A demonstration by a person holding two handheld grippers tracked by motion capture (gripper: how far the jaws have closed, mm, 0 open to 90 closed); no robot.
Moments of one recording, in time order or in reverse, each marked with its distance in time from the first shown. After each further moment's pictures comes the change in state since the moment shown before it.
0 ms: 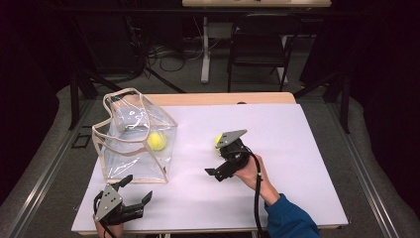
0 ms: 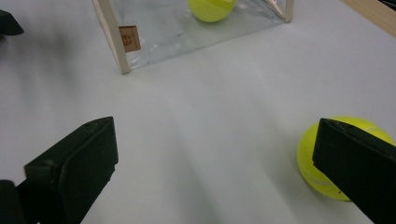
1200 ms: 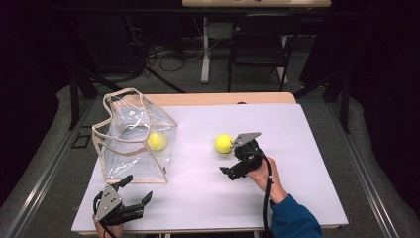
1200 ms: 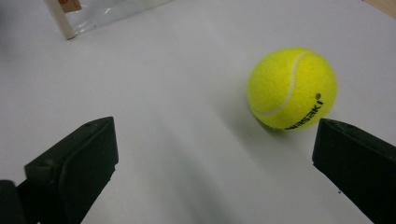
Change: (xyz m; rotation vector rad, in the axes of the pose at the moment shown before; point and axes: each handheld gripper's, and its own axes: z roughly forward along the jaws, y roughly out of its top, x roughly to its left) left arm -0.001 0.001 -0.001 -0.001 -0.001 0.009; right arm -0.021 -0.034 -0.013 0.052 -0.117 0.075
